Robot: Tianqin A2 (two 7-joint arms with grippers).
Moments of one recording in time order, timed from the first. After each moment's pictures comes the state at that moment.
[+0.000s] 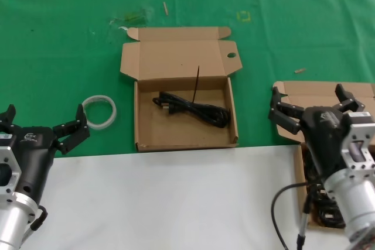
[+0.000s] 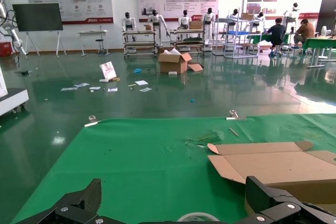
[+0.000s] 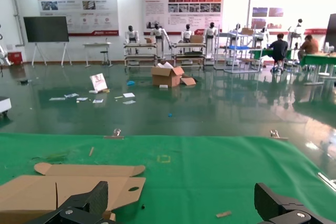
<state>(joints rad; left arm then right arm) 0.00 -0.30 1.60 -1.60 -1.80 0.00 0.00 0.04 0.17 -1.66 1.59 1.89 0.07 -0.14</state>
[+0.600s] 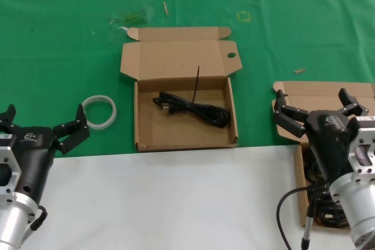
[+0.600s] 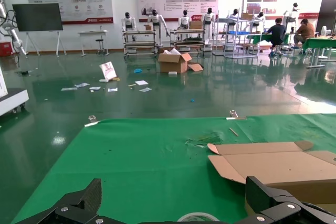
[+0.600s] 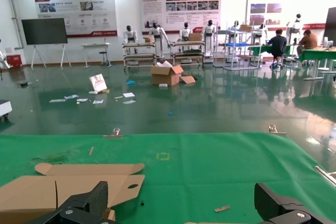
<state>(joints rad) 0.00 -0.30 1.60 -1.60 -1.80 0.00 0.00 0.02 0.17 -1.62 1.60 1.83 0.02 -0.05</state>
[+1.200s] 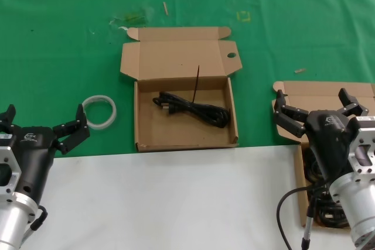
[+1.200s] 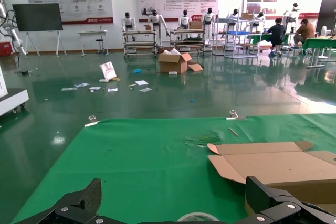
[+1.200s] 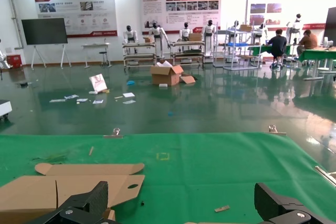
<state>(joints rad) 0.00 -0.30 1.60 -1.60 -1.80 0.00 0.00 0.02 0.17 -1.62 1.60 1.83 0.02 -0.05</state>
